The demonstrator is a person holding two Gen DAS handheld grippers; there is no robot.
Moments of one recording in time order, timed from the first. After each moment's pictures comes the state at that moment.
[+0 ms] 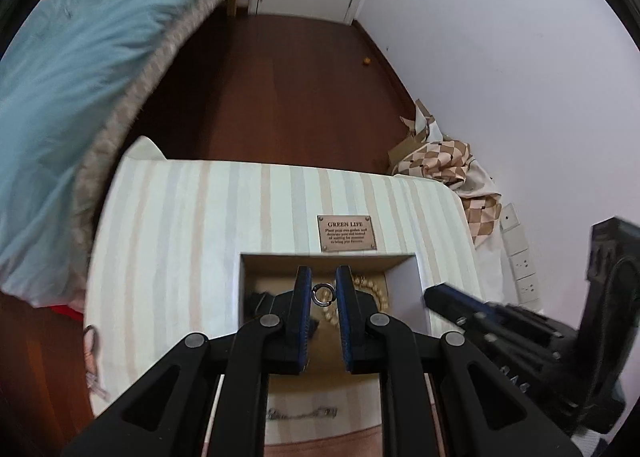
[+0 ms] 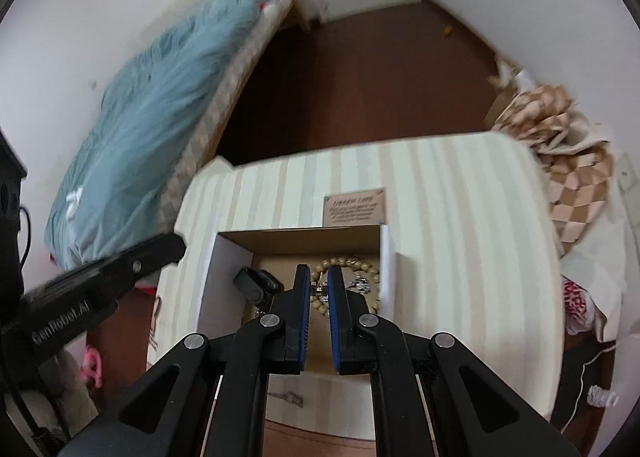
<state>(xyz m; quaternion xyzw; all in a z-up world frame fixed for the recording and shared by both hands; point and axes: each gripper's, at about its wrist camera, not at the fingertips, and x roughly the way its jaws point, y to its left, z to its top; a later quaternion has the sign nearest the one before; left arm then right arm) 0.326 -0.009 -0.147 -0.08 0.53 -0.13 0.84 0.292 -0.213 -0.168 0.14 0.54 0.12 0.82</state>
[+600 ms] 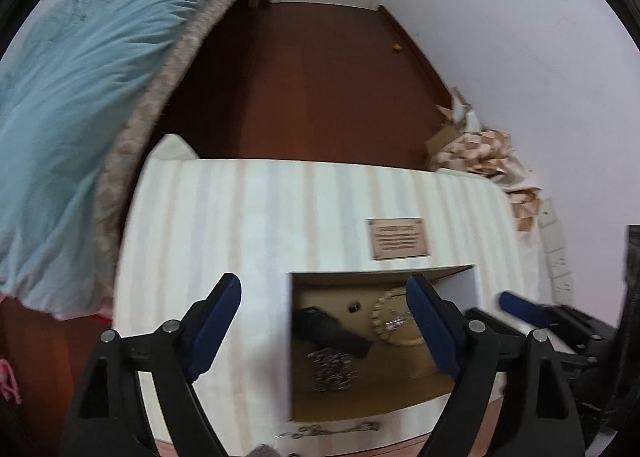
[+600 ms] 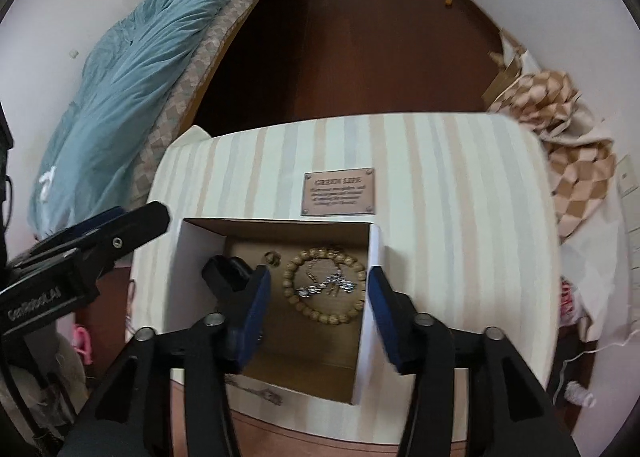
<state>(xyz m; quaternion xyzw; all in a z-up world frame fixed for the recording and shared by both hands) 0.336 0.004 -0.160 -0.03 0.54 -0.05 0.84 0.302 -0.211 -0.175 0.10 0.58 0.09 0.81</state>
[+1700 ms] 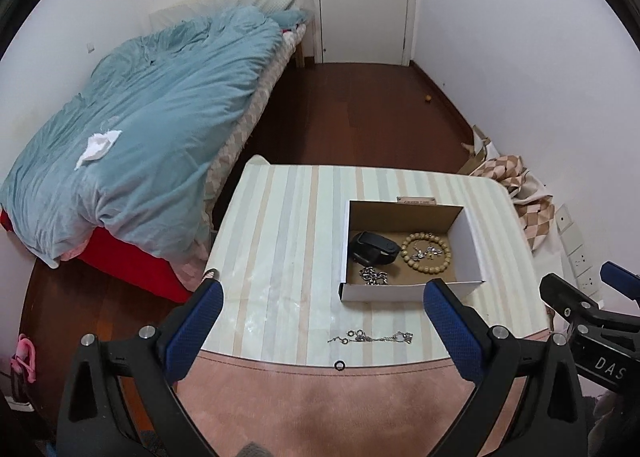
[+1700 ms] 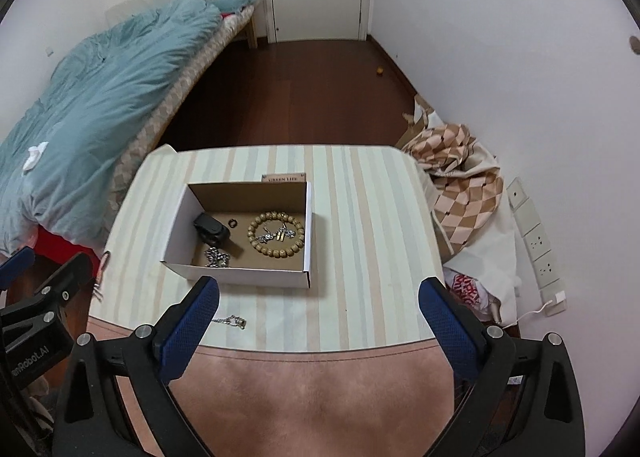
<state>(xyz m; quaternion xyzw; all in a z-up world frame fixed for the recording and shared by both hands) 0.157 0.023 -0.090 0.00 0.43 0.02 0.90 0.136 -0.198 -0.066 0.01 0.48 -0.03 0.88</state>
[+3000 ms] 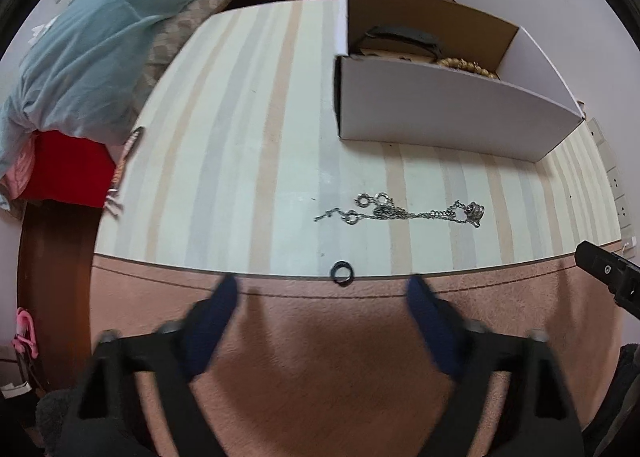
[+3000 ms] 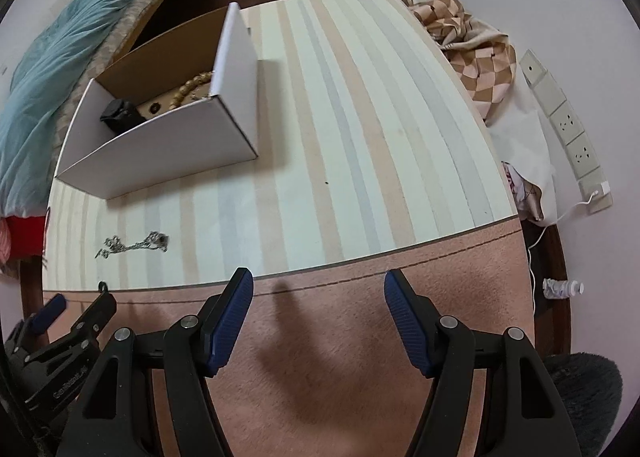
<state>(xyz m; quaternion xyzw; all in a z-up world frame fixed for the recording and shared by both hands) 0.158 0.014 -0.280 0.01 0.58 0.01 0.81 0.130 -0.240 -0.254 0.10 0.60 -0.06 0.79</state>
